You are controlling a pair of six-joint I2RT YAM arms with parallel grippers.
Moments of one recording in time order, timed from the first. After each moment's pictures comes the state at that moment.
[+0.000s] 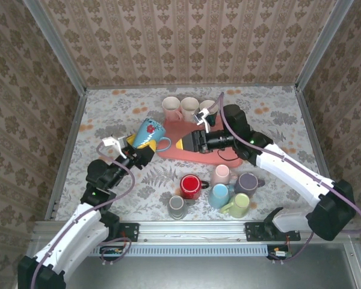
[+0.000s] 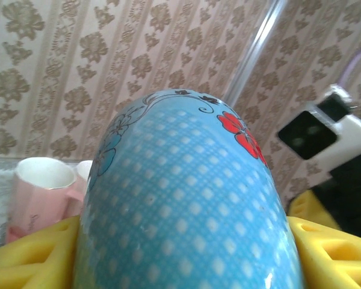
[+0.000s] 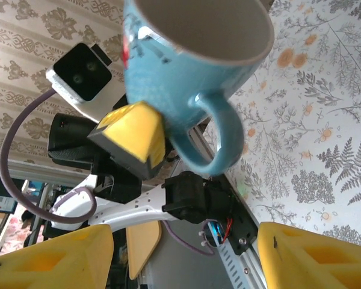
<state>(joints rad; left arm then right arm) -0.48 0.59 0.32 0.46 0.32 -0.50 0.60 1.33 1.11 -0.19 -0.85 0.77</state>
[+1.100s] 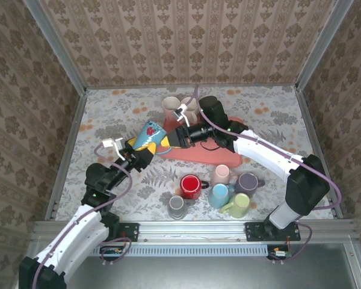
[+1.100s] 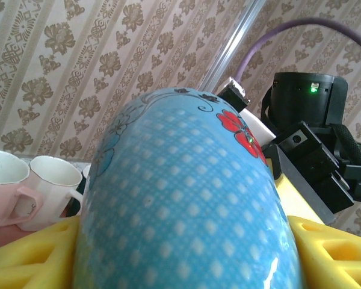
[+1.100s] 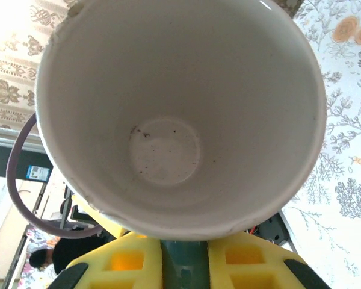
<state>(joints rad) -0.47 0.57 0.28 0.53 0.40 -0.63 0.66 1.59 1.29 -0.10 -1.01 0.82</state>
